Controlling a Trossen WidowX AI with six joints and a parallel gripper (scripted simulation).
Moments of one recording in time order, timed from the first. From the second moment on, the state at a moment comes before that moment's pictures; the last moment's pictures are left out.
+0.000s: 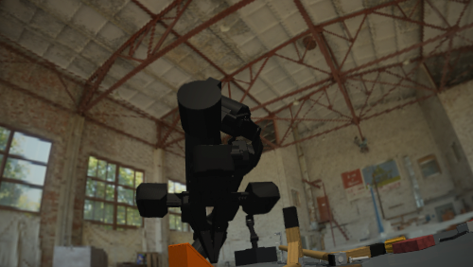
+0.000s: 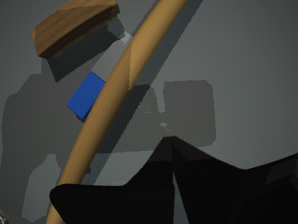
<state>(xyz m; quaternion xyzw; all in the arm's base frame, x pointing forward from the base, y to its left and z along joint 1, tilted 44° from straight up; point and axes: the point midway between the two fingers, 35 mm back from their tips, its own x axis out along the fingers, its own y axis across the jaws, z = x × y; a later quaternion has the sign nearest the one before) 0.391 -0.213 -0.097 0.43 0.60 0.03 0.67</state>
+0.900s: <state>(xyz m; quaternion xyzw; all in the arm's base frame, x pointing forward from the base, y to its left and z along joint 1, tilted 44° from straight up) 0.391 -0.182 -0.121 0.44 0.60 0.03 0.67</state>
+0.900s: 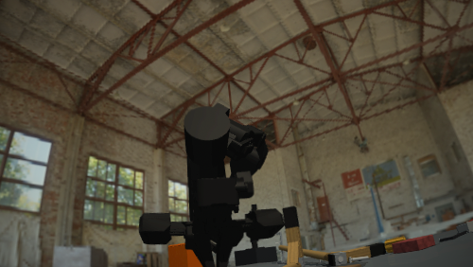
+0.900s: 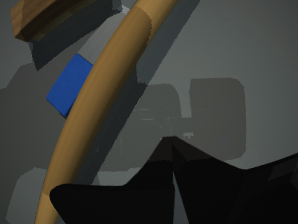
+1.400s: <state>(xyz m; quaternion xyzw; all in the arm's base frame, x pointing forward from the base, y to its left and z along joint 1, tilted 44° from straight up) 0.405 -0.180 -0.117 0.44 0.60 0.03 0.67</state>
